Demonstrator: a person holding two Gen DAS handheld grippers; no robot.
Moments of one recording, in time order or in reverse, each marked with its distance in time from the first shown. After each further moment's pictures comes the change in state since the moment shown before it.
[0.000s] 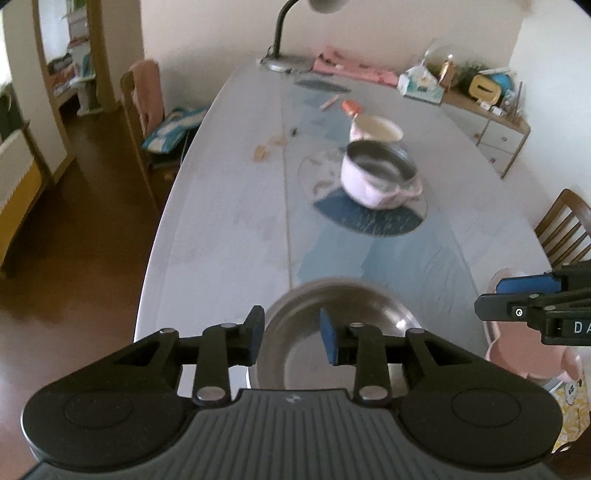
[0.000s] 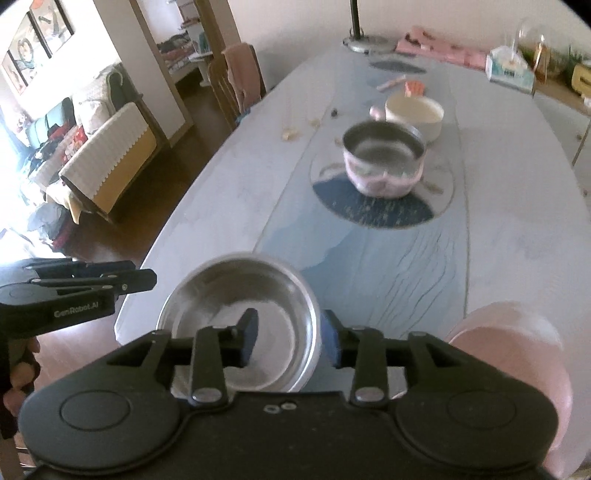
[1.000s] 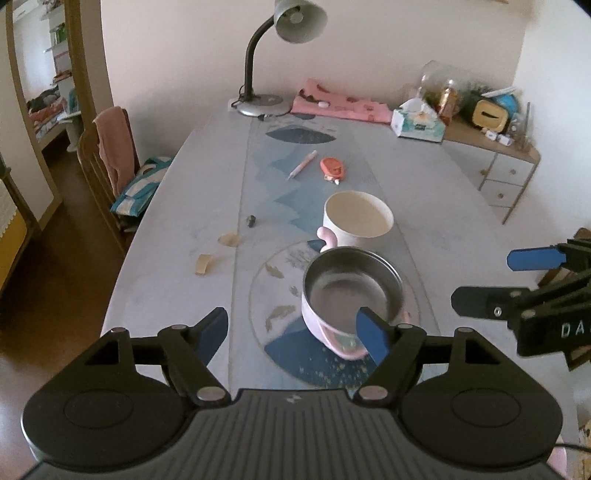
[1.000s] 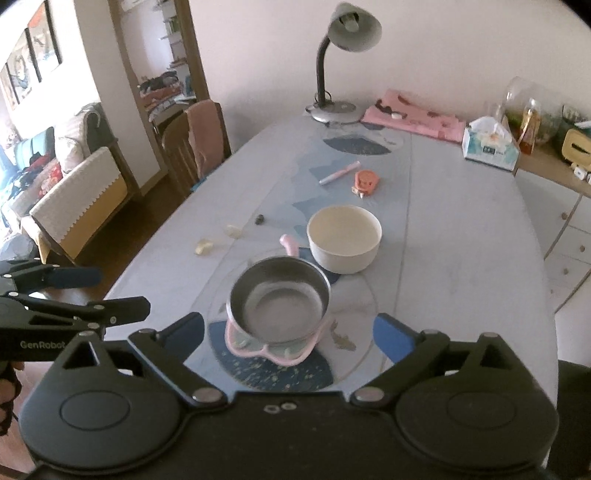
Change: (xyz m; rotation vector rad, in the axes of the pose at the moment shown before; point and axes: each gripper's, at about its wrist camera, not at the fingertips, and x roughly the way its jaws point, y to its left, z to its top) left arm 0.114 -0.075 0.163 0.026 -0.061 0.024; right arm 0.040 -0.128 0.148 -0.065 -0.140 -0.057
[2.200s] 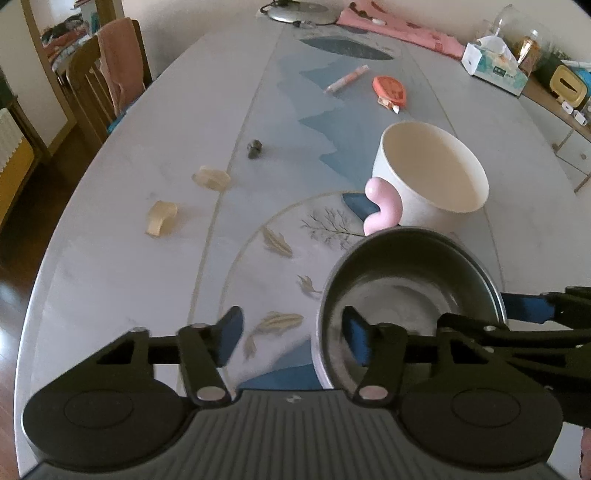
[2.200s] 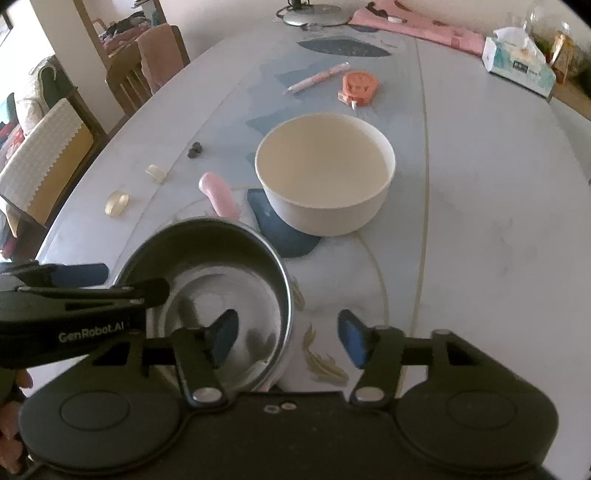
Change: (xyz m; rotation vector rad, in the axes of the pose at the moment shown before) left arm 0.172 -0.004 0.019 -0.125 0.245 0.088; right arm 0.163 -0.045 0.009 0.059 0.256 -0.018
